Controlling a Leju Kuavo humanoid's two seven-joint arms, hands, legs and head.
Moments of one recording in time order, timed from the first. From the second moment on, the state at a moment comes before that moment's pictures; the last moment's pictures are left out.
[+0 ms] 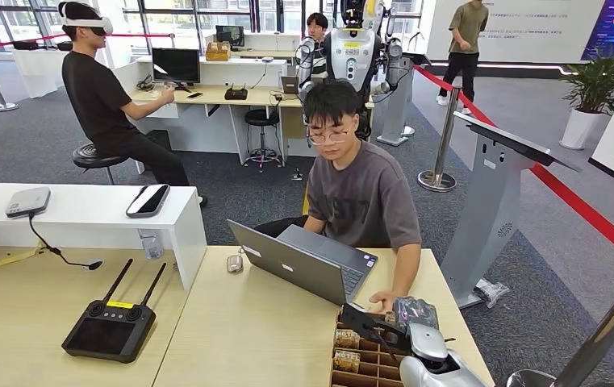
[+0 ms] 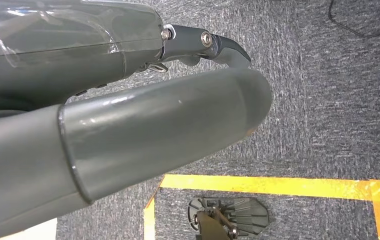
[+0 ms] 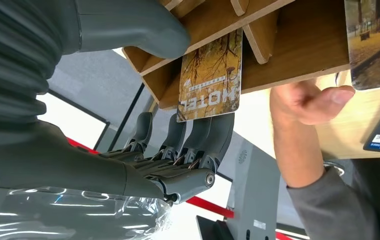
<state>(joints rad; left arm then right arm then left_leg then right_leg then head) -0.21 0.04 -0.90 -0.23 0.73 0.38 -0.24 -0.92 -0.13 0.80 -0.61 0.69 -0.05 0.26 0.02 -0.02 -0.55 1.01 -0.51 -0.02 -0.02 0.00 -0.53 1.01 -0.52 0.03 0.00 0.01</state>
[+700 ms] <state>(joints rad) -0.21 0.04 -0.91 -0.23 0.73 0.38 -0.25 -0.93 -0.12 0.80 -0.60 0.65 -0.06 0.24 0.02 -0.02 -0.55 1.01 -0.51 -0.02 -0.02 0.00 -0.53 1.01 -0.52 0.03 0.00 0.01</state>
